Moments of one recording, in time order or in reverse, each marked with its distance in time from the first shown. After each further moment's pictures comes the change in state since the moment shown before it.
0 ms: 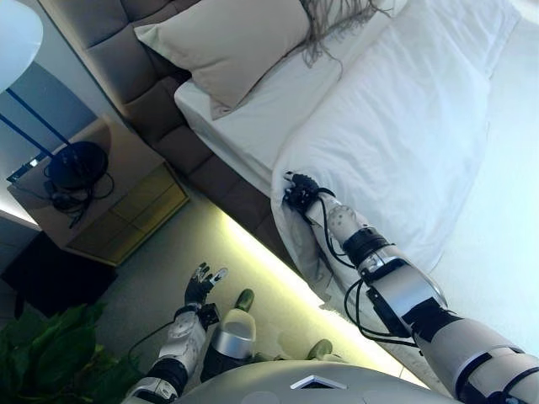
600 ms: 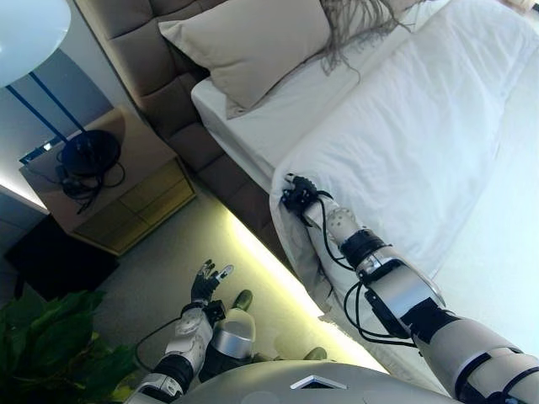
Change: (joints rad) left arm -0.011 -0.019 -0.043 0.000 -0.002 0.000 0.037; right arm 0.000 0.031 0.045 0.059 0.183 -0.072 -0.015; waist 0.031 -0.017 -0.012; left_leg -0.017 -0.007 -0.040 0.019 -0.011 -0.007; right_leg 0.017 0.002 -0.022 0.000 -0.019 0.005
